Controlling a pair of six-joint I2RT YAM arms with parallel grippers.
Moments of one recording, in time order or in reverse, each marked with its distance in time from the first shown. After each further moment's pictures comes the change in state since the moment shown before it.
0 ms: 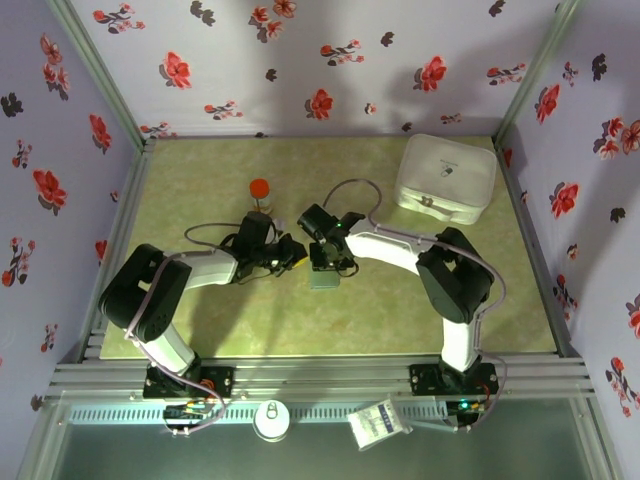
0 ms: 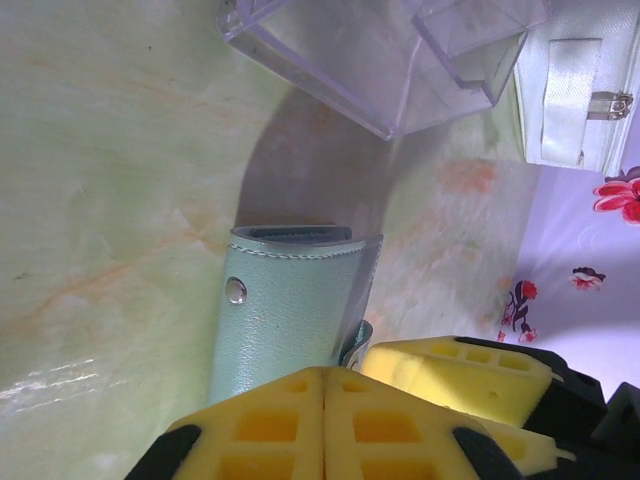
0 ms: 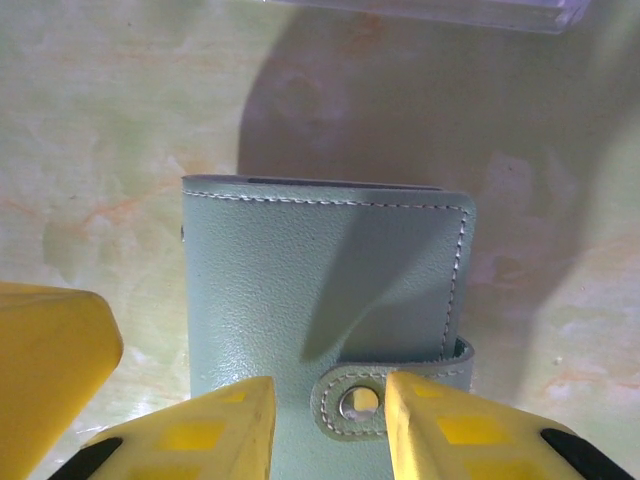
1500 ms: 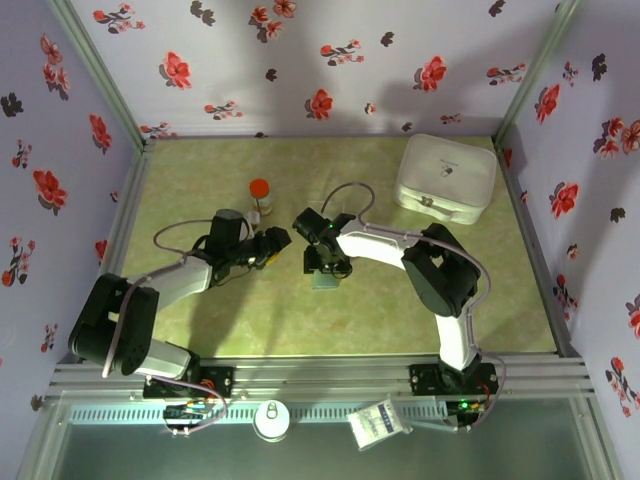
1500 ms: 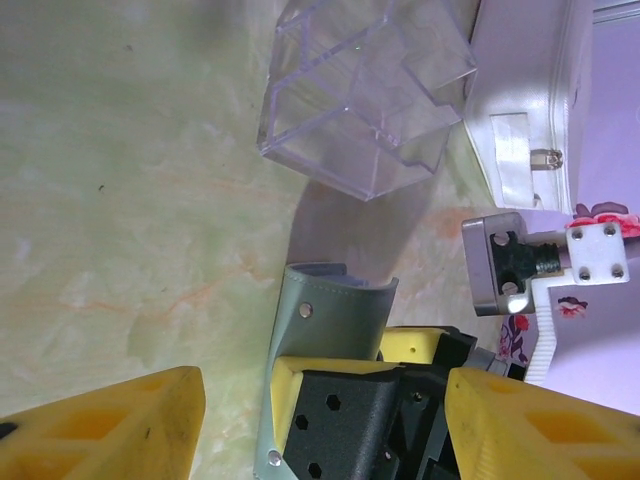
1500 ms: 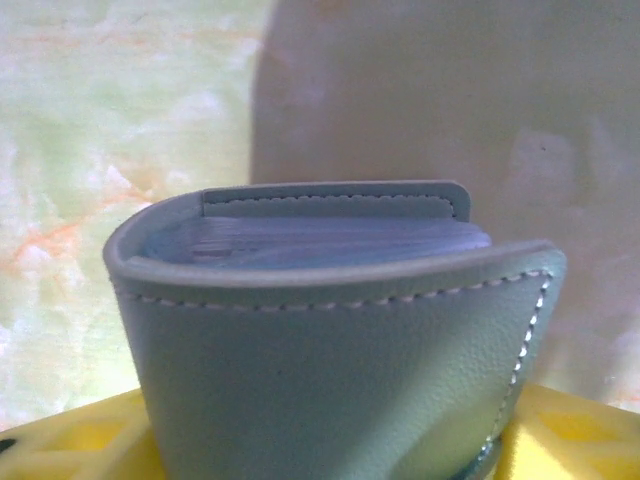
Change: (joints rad) left arm 0.136 -0.221 -0.085 -0.089 -0.008 0.114; right arm 0.008 0.079 0.035 -0.009 0.003 0.089
